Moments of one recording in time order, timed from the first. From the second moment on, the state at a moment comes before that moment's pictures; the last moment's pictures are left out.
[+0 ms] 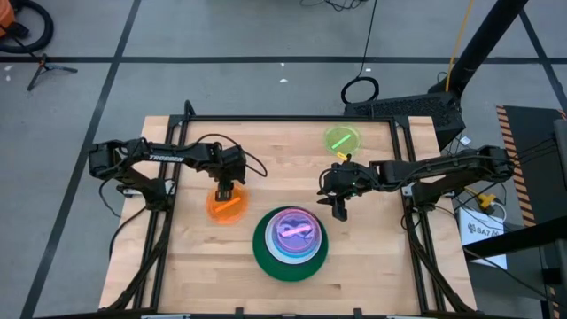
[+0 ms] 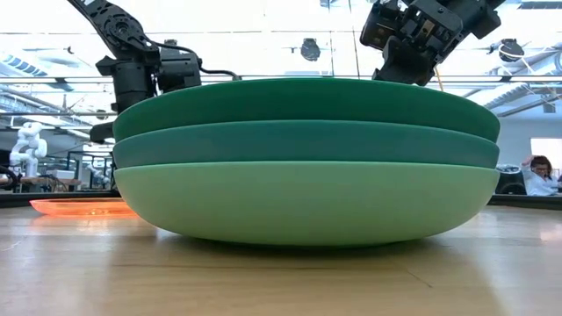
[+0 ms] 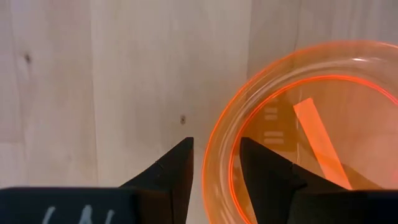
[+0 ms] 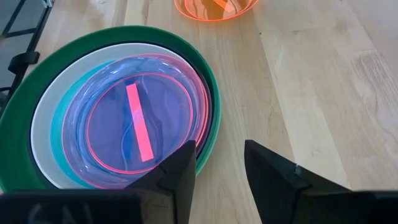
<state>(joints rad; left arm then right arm) 0.34 1.46 0.74 -0.63 0.08 0.31 0.01 1.24 0.73 -0.22 -0.07 0.19</state>
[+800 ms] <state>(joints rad) 0.34 1.55 0.74 -0.59 0.09 0.31 0.01 1.24 0.73 -0.22 -0.08 0.20</state>
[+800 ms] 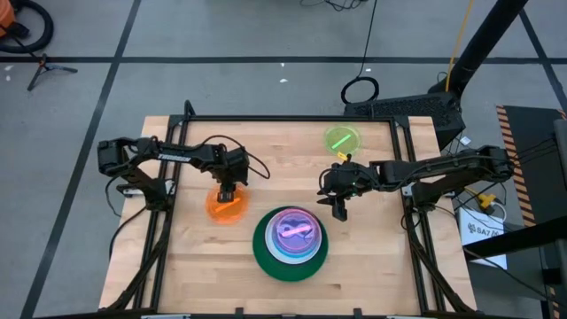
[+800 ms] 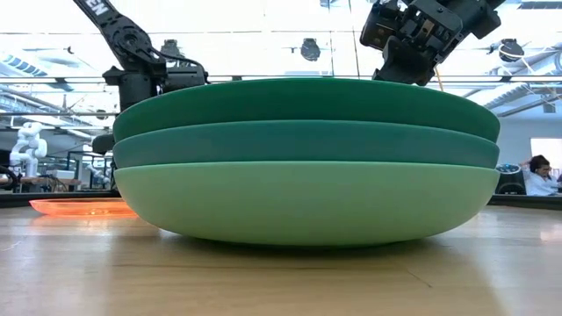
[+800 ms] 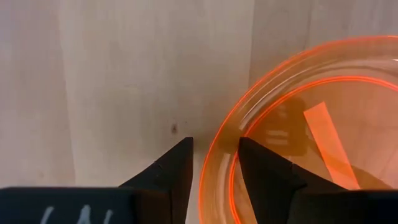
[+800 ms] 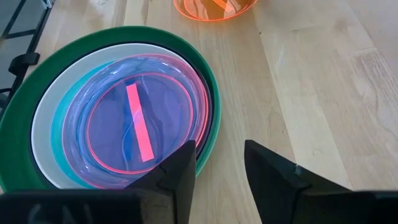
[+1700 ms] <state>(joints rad) 0.34 1.57 0.81 -0.73 0.08 0.39 0.02 1.24 0.73 -0.22 -0.08 0.20</state>
